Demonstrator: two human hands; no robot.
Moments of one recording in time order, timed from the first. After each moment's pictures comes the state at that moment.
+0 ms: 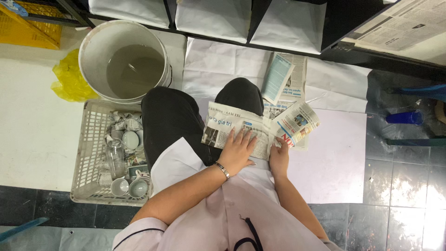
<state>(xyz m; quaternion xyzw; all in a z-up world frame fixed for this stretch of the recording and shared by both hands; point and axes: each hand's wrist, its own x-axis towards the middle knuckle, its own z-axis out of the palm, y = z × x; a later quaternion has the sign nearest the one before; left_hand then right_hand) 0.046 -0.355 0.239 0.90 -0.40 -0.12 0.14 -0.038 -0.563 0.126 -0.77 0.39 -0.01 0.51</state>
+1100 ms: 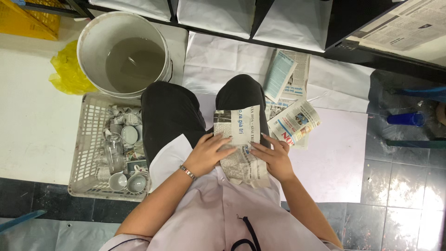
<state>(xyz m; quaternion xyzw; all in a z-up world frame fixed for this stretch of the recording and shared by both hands) 0.048 -0.254 0.238 0.85 -0.42 -0.03 0.32 -0.019 -0.543 0.249 -0.96 -0.17 -0.06 0.21</state>
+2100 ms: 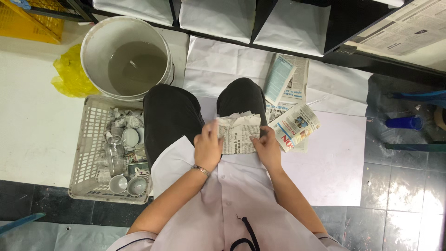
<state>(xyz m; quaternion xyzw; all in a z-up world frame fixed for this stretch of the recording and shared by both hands) 0.054 -0.290 0.223 0.95 -0.10 0.02 0.30 0.019 -0.509 0.225 -0.87 0.20 0.03 0.45</state>
